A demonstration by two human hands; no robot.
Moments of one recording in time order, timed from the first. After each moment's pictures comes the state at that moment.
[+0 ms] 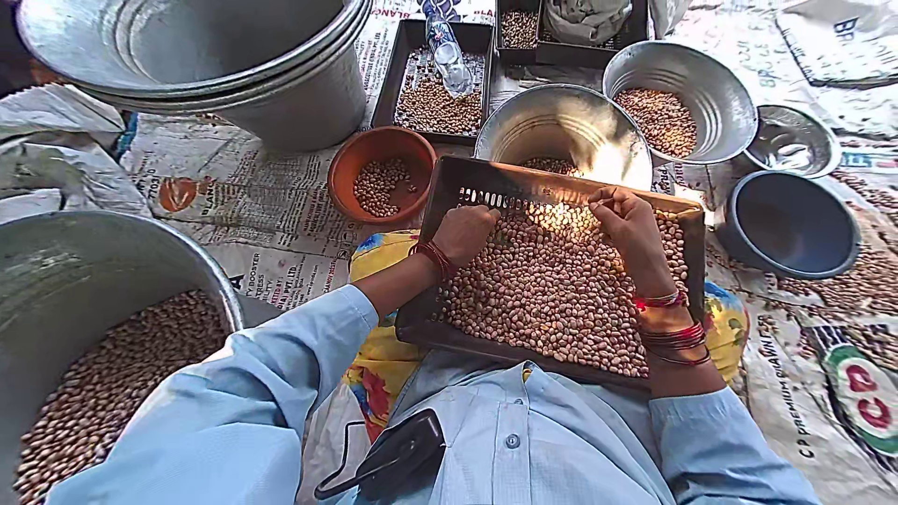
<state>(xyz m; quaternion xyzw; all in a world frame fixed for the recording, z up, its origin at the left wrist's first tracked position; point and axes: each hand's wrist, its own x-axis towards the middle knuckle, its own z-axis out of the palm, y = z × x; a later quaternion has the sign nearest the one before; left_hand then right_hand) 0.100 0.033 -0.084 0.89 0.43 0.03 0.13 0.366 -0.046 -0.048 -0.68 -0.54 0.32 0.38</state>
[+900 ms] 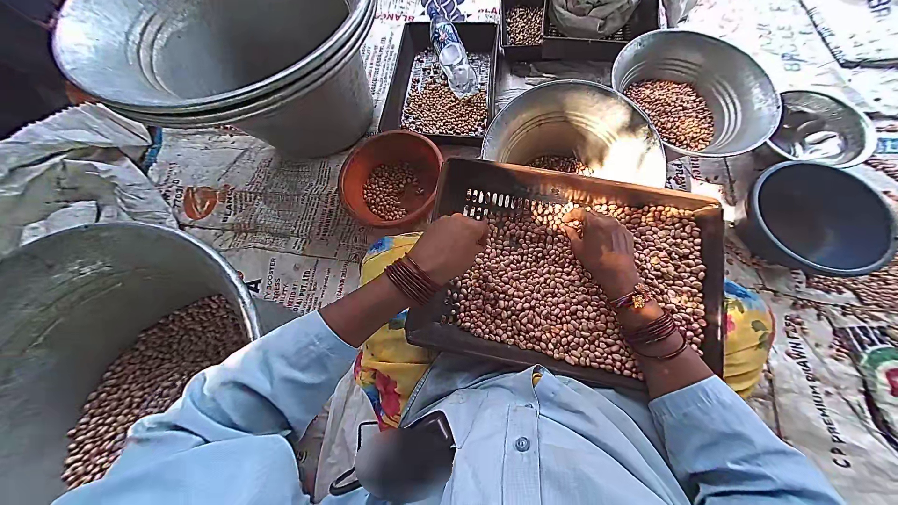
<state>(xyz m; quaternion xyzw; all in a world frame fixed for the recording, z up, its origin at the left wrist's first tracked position) 0.069 0.012 -0.040 0.87 0.45 -0.02 0.22 0.333 -0.027 -0.086 -0.72 -0.68 0.07 0.14</state>
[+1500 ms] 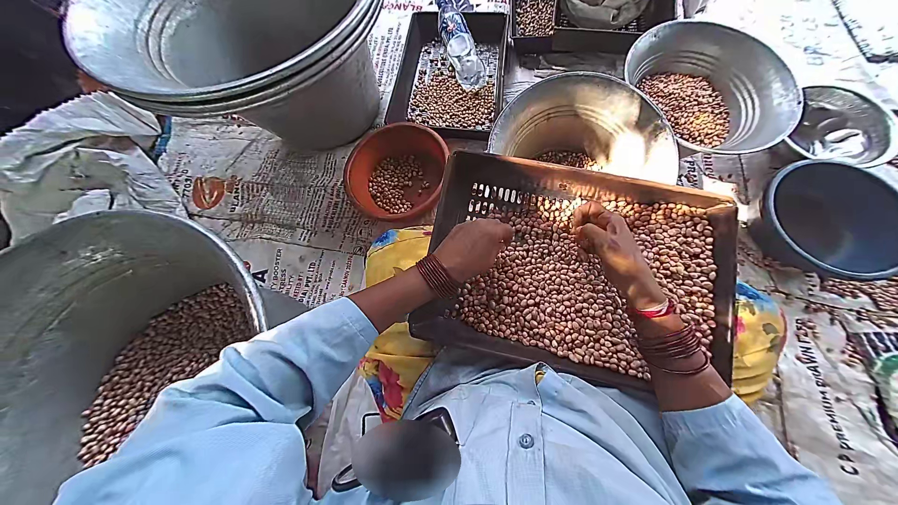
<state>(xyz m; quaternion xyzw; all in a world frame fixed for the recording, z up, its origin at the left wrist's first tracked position) 0.081 0.012 -0.079 0.89 0.36 0.09 0.24 0.337 -0.045 -0.075 -0.60 -0.52 0.47 0.38</state>
